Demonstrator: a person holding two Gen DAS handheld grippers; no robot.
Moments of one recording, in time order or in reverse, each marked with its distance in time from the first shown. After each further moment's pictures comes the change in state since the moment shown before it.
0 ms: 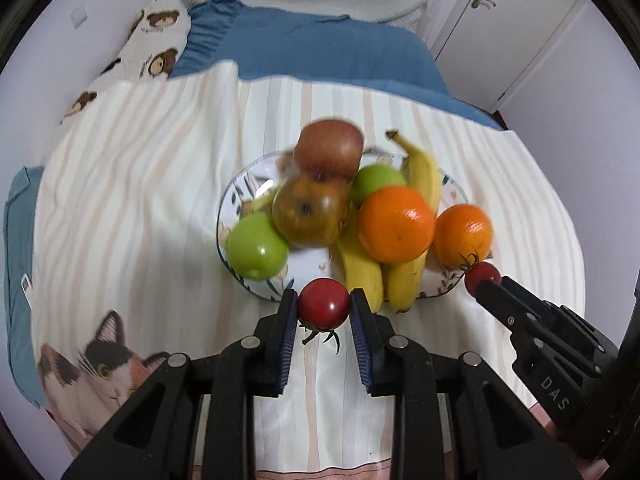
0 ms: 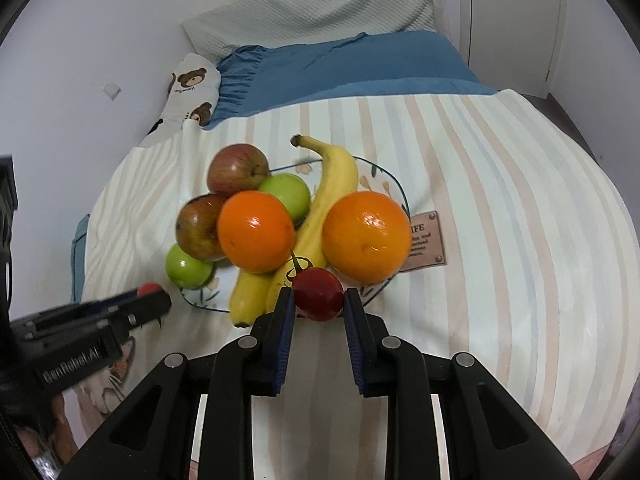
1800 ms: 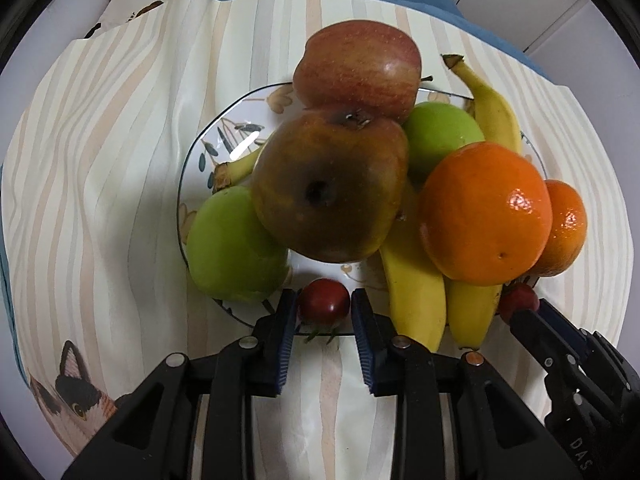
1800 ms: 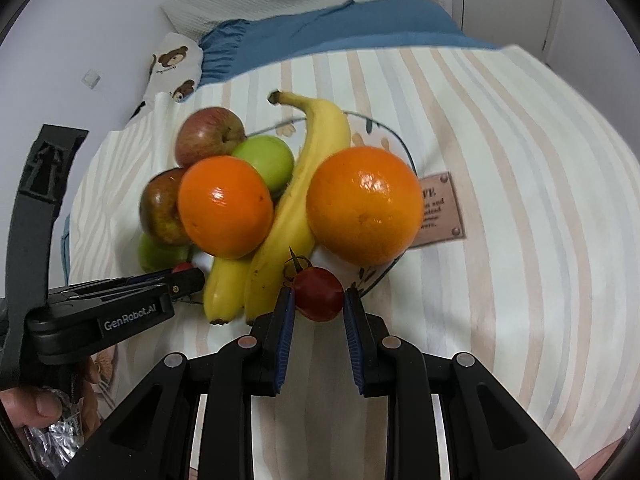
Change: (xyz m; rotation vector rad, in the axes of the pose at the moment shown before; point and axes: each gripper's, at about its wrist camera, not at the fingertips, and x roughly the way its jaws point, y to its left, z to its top) left arm 0.107 0.003 0.011 0.000 0.239 0.058; right arm 0.059 -0.013 -0.003 0.068 0.143 -0.028
